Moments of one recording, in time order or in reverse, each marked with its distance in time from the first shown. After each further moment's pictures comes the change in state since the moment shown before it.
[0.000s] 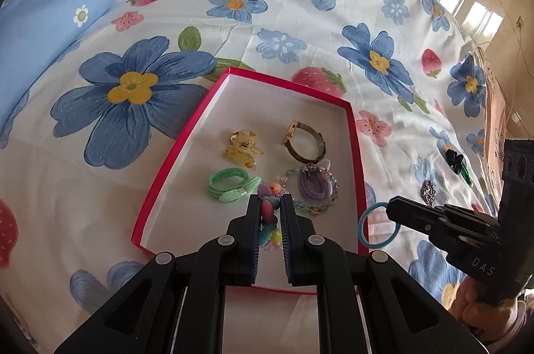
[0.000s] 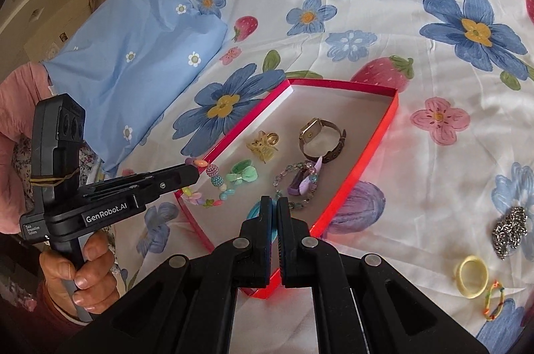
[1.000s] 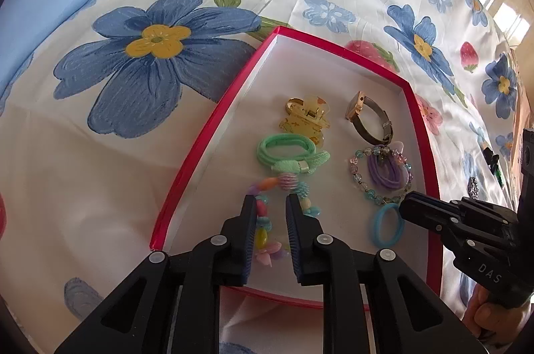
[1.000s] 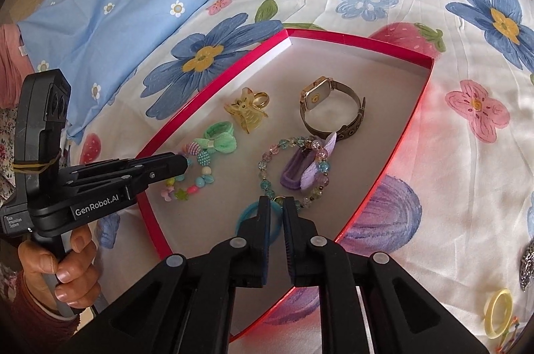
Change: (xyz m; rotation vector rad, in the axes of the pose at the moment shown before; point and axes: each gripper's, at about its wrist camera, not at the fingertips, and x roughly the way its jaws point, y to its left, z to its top) left arm 0.067 0.040 -0.003 -0.069 0.076 0.098; right arm 0.075 0.003 -0.001 -0.066 0.157 -0.087
